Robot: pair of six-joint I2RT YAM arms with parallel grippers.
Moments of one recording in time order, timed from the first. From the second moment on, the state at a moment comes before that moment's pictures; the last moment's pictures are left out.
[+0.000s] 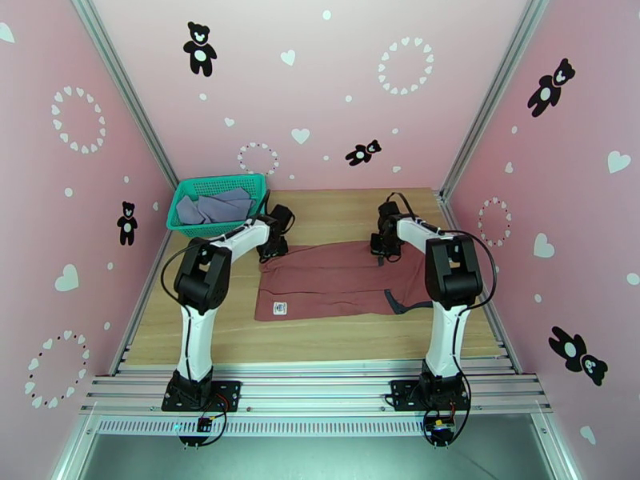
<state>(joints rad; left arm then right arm) -0.41 2.18 1.63 -0.81 -0.22 -0.65 0.15 2.08 1.49 -0.71 -0.06 0.28</state>
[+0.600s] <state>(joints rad) -0.38 1.97 1.50 -0.86 -0.27 -0.65 0.04 1.52 1.22 -0.87 0.04 0.27</state>
